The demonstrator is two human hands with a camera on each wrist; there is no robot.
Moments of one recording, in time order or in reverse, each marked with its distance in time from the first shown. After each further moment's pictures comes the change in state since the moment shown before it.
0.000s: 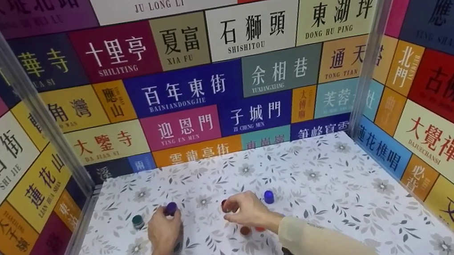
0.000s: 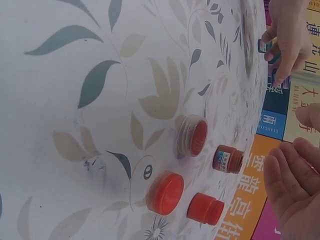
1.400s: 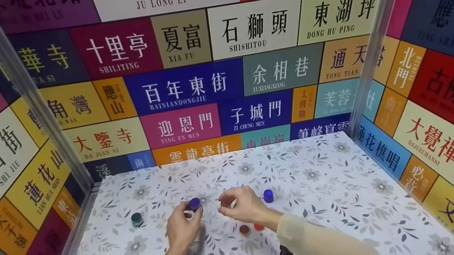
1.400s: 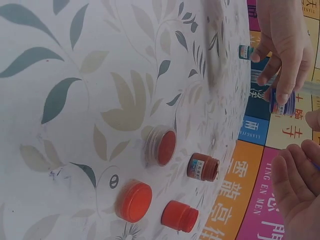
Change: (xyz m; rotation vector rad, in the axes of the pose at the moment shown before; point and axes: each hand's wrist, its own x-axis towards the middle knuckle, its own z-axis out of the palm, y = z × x) left_hand -0.048 0.042 0.012 -0.176 -0.017 0.231; right_hand 0.006 -0.016 -0.006 0.069 0.115 -0.168
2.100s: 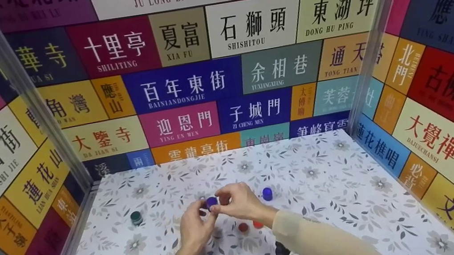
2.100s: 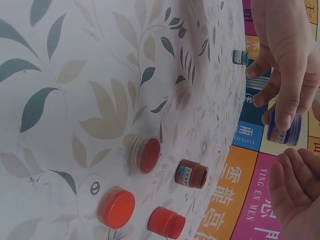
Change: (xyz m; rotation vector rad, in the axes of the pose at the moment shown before) left_hand -0.020 0.030 0.018 0.029 -0.021 0.212; right_hand 0.006 -0.012 -0.001 -0.016 -0.017 0.109
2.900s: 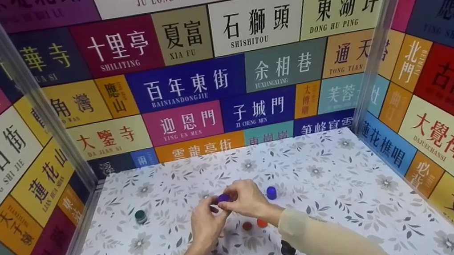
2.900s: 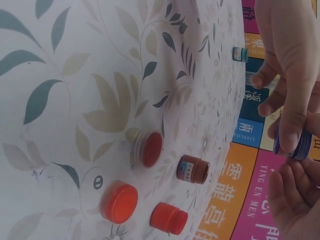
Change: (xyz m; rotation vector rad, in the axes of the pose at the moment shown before) left_hand 0.005 0.017 0.015 -0.056 0.005 -0.022; right_hand 0.002 0.006 -0.001 -0.117 0.094 -0.046
